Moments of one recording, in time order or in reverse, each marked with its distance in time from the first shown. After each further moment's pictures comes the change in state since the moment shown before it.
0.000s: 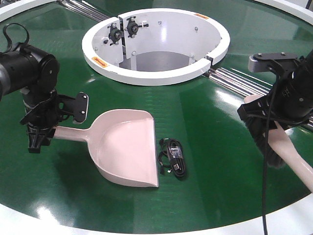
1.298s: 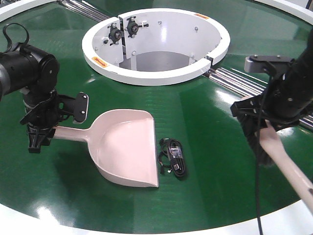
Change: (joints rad) left arm 0.000 0.000 0.000 -0.001 0.000 0.000; right arm 0.000 0.064 -0.009 0.019 -0.036 0.079
